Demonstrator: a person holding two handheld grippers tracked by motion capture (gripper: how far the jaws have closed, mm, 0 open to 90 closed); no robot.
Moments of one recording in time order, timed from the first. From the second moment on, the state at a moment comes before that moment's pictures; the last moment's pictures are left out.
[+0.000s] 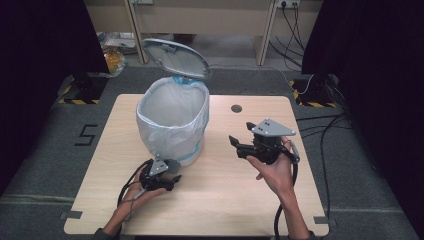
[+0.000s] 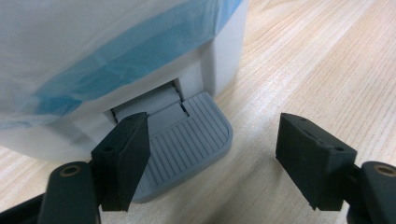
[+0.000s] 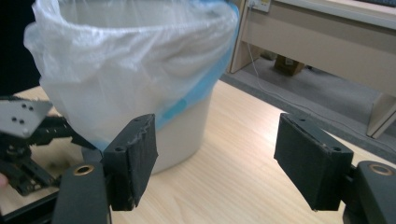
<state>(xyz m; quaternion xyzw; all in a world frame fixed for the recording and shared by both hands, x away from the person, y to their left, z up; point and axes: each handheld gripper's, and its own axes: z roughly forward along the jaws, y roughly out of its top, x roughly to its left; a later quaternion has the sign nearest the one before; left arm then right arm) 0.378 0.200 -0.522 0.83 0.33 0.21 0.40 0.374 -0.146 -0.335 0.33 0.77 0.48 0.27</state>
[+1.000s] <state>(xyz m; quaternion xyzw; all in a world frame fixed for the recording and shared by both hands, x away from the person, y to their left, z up) 0.378 0.200 -0.522 0.83 0.33 0.21 0.40 0.347 -0.171 -0.422 0.38 0.78 0.43 0.25</state>
